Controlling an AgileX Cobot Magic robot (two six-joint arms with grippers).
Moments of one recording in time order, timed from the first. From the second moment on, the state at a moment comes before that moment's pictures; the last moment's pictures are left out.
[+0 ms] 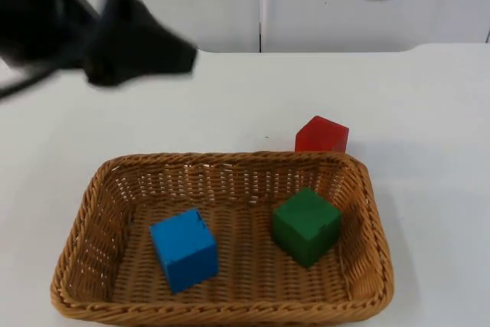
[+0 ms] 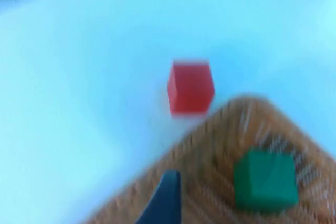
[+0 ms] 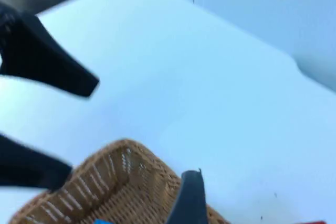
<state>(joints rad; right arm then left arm) 0.71 1.35 -0.98 0.42 0.20 -0.49 -0.28 1.20 -0.69 -1.23 0.51 1.33</state>
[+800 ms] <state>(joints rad) 0.71 1.08 -0.98 0.42 0.42 -0.49 -0.28 0.73 -0.69 -0.93 0.49 0.96</state>
